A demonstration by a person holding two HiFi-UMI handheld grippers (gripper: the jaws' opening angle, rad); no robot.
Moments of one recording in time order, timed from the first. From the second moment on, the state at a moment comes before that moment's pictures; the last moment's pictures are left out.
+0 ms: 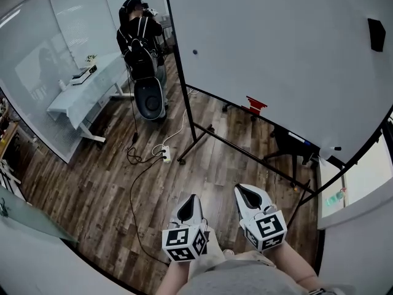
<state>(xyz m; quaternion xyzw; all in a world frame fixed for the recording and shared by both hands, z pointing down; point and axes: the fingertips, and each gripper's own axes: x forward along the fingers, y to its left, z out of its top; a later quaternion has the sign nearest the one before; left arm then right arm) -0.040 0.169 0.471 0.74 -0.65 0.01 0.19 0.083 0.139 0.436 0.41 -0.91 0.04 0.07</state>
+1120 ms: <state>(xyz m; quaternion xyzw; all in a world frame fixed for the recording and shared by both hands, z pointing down) -0.184 -0.091 0.450 0.77 -0.62 0.02 0.16 -0.057 -0.107 0.405 0.44 -0.90 0.01 0.05</state>
